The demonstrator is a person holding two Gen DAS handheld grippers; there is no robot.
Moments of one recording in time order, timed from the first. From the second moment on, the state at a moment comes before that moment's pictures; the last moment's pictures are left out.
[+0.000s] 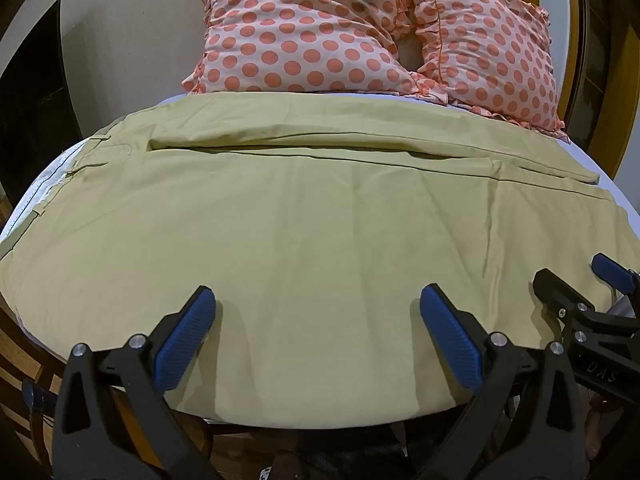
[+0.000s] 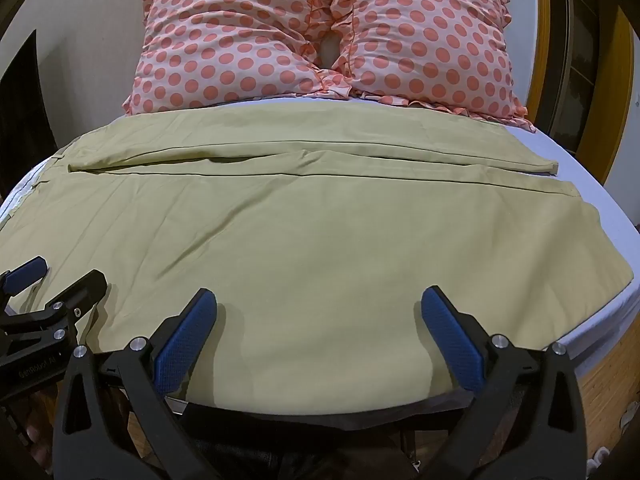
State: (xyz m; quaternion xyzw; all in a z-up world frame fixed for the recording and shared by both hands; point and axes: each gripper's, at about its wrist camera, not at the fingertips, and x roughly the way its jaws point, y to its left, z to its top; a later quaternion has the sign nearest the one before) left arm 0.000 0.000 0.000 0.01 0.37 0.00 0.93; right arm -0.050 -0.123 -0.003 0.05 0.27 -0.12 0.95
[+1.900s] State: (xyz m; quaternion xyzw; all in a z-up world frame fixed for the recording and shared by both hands) left arm -0.001 0.000 0.000 0.01 0.37 0.00 0.93; right arm -0.050 -0.123 -0.002 0.05 0.27 -0.12 0.95
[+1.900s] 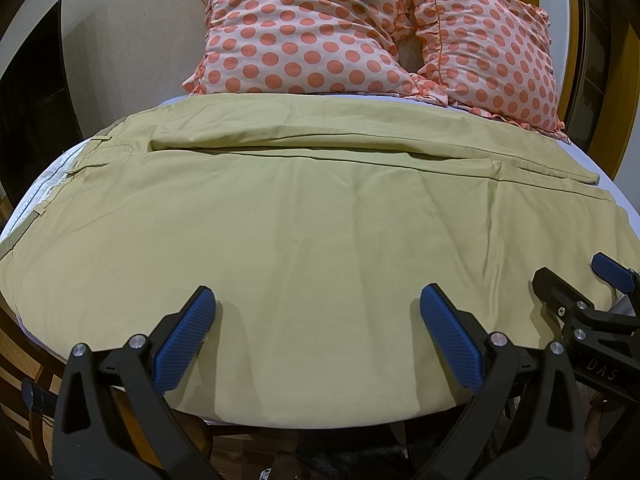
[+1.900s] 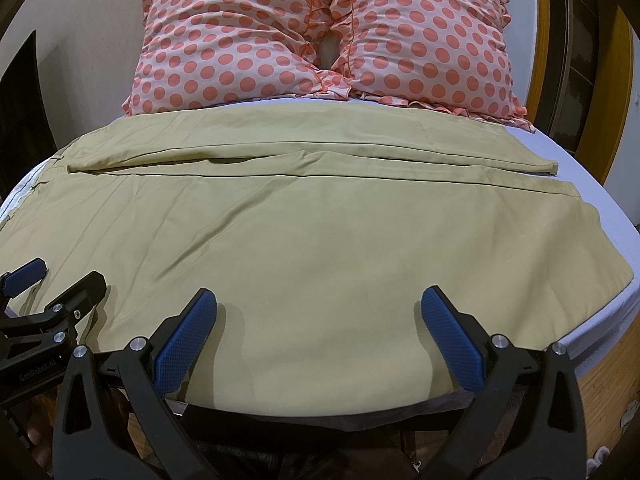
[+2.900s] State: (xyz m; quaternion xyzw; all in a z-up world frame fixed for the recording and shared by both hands) left arm 0.004 0.009 0.010 0.01 0.37 -0.02 0.93; right arm -0.042 -0.150 0.023 0.04 0.26 -0.10 0.96
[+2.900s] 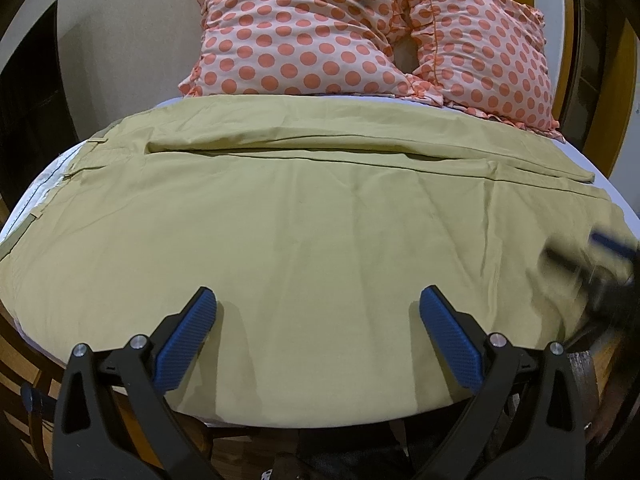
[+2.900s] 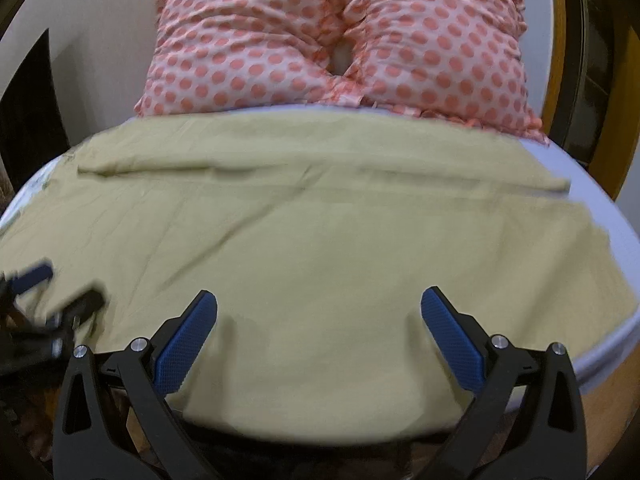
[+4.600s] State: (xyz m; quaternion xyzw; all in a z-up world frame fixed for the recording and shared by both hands) left arm 0.038 0.103 0.087 -0.06 0.26 0.03 0.96; right arm -0.097 -0.397 -0.033 0.52 0.17 -0.11 0.83
